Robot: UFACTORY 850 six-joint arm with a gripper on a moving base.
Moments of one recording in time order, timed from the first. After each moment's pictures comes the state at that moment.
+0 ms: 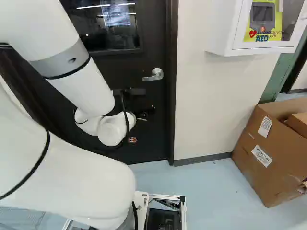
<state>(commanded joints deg) 0.0 14.7 -6.1 0.0 50.0 0.0</state>
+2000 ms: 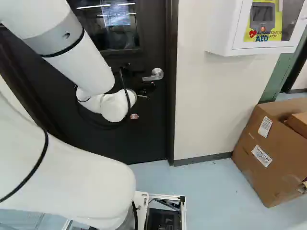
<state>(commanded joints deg) 0.3 16.3 -16.9 0.0 50.0 0.0</state>
